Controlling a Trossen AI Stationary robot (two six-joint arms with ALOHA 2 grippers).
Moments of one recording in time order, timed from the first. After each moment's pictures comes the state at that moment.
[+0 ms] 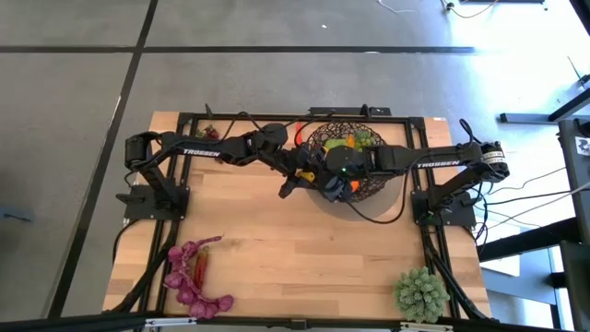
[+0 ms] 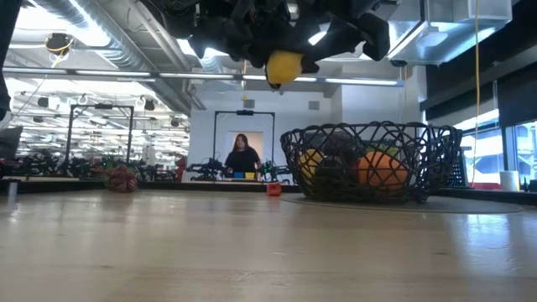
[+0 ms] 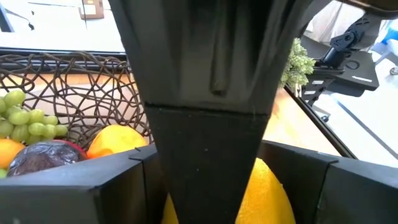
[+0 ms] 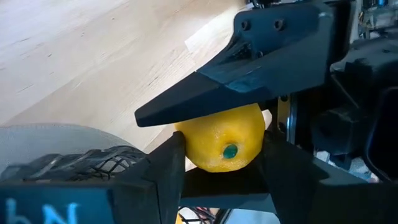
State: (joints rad) left arm 0.24 1.68 1.13 0.25 0.52 -0.02; right arm 0.02 1.50 1.29 -0.51 0.16 -1.09
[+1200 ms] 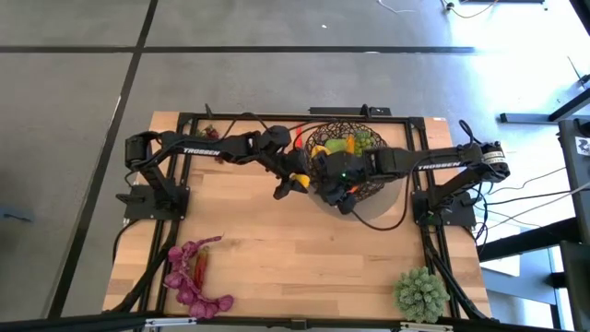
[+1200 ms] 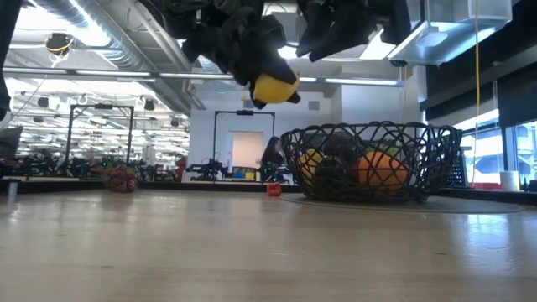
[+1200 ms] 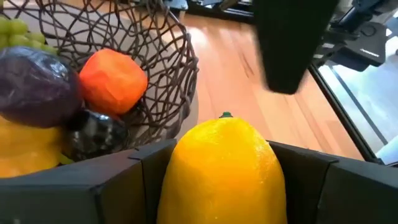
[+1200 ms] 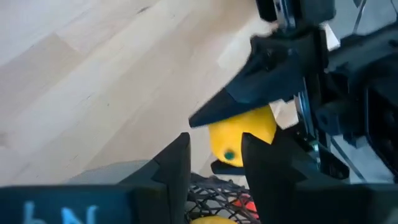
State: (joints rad) left arm 0.26 1.68 1.13 0.01 0.51 -0.02; right arm 0.04 1.50 1.29 -0.58 0.05 -0.79
